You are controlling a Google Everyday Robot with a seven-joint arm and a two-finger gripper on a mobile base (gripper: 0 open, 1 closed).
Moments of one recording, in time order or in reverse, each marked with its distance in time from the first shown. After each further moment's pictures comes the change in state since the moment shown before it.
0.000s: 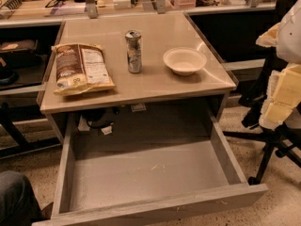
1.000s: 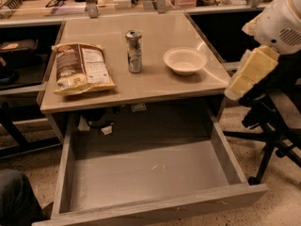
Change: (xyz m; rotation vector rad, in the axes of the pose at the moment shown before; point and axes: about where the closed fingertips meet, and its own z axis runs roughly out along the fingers) arm -0.034 -0.055 0.025 0.051 -0.208 0.144
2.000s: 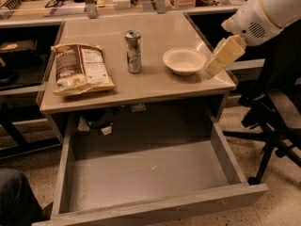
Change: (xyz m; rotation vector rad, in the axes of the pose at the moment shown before) arm -0.040 -0.052 0.053 -0.040 -0.182 0.078
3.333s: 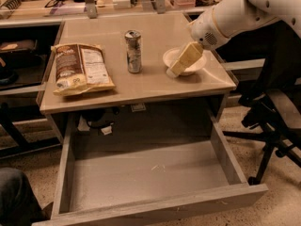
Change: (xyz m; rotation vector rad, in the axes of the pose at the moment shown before) arm -0.052 -0.015 0.091 -0.053 -0.140 -0.099
